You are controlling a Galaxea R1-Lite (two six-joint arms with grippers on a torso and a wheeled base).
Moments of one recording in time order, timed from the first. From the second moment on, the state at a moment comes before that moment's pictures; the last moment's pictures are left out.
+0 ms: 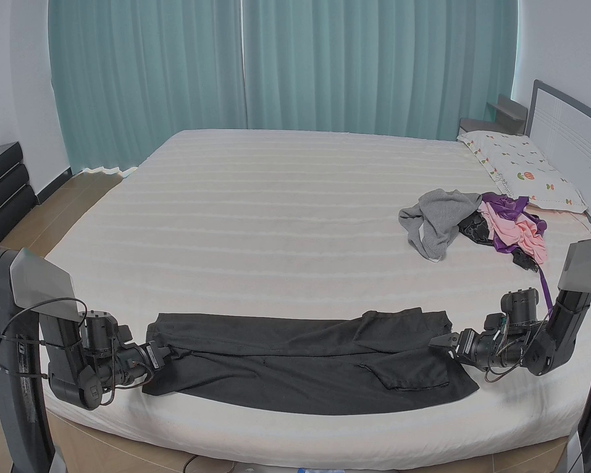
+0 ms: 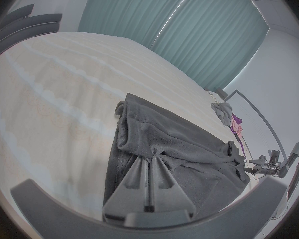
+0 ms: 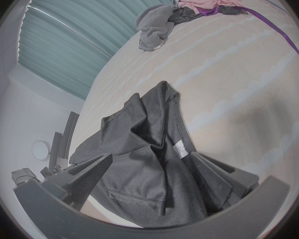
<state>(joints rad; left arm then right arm) 0.03 2.42 -0.38 -1.41 -0.34 -0.41 0.05 2.25 -0.47 -0.97 0.38 0.55</state>
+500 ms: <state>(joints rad) 0.06 2.36 -0.38 -1.41 -0.32 -0.46 0.04 2.27 -0.50 -0.97 0.37 0.55</state>
